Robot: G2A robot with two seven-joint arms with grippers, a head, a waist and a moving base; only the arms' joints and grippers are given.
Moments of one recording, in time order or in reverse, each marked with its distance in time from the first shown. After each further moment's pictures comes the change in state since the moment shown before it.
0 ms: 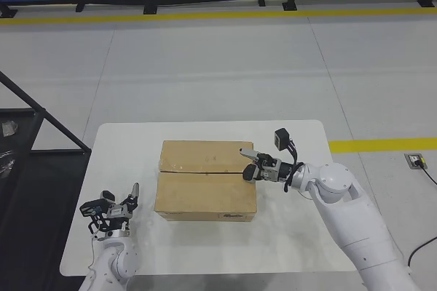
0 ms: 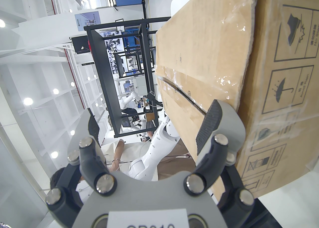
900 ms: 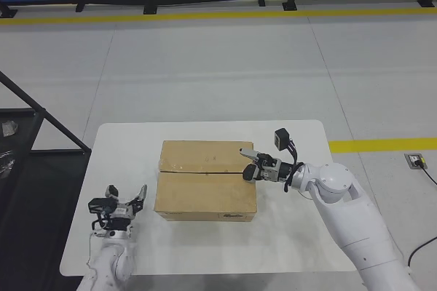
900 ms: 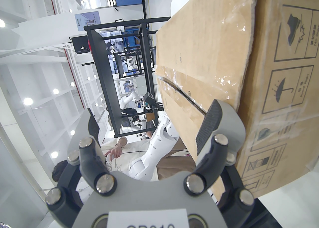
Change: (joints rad) left arm 0.001 0.027 0.001 -0.007 0.273 -0.024 0.033; right arm 0.000 0.000 0.000 0.000 0.000 0.000 0.000
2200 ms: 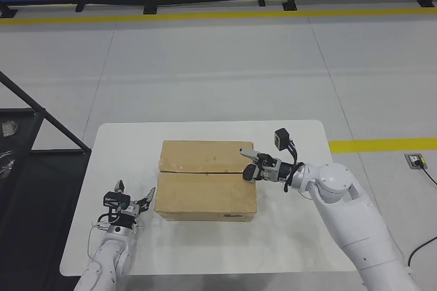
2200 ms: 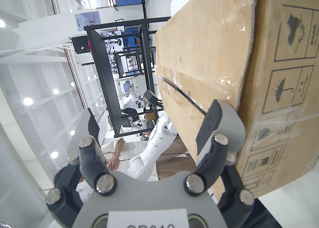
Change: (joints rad) left arm -0.044 0.014 0.023 0.048 0.197 0.004 -0.024; right arm 0.000 0.000 0.000 0.000 0.000 0.000 0.000
